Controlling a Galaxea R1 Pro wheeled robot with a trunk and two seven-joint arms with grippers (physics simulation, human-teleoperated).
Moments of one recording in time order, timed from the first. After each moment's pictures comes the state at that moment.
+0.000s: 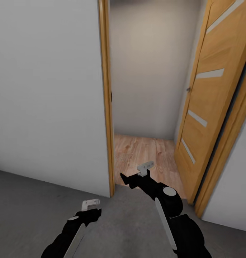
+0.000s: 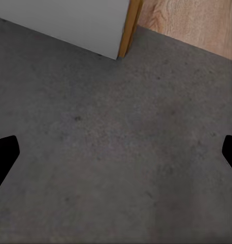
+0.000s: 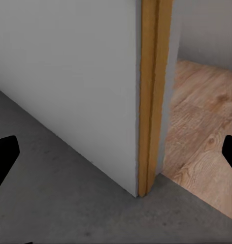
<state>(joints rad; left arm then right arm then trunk) -0.30 -0.03 -0.21 -1.07 0.35 0.49 0.26 -0.35 0.14 0.23 -1.63 0.07 0.62 0.30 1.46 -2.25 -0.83</state>
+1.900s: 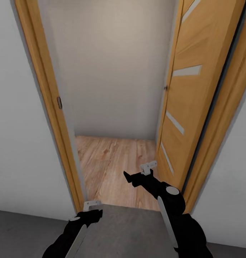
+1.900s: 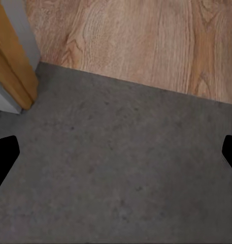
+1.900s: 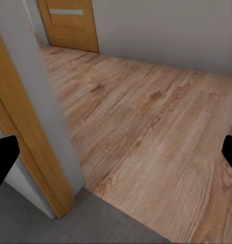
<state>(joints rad) -0.30 -0.03 -0.23 -1.06 0.35 0.48 0.26 -0.35 0.15 0.18 -1.63 0.08 0.63 0.30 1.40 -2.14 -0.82</state>
